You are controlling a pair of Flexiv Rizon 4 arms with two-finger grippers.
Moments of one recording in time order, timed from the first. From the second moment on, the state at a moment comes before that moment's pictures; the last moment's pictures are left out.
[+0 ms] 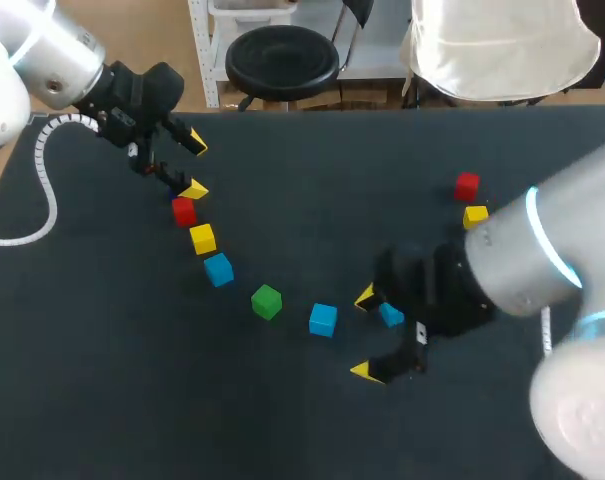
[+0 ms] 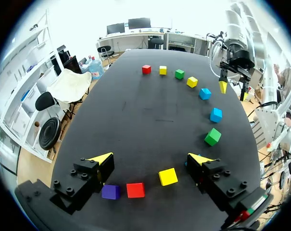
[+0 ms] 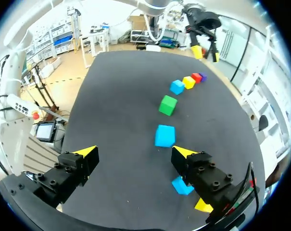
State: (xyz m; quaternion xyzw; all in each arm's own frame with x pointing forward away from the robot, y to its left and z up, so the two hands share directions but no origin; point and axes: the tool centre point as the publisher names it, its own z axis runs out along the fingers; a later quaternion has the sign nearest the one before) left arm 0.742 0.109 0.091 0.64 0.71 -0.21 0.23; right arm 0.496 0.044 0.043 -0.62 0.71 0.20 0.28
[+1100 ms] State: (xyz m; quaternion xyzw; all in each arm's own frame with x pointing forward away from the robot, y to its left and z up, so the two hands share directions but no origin) left arm 0.742 0.109 0.091 0.64 0.71 -0.21 0.23; right arm 0.522 0.083 0.024 -0.59 0.68 0.27 0.33
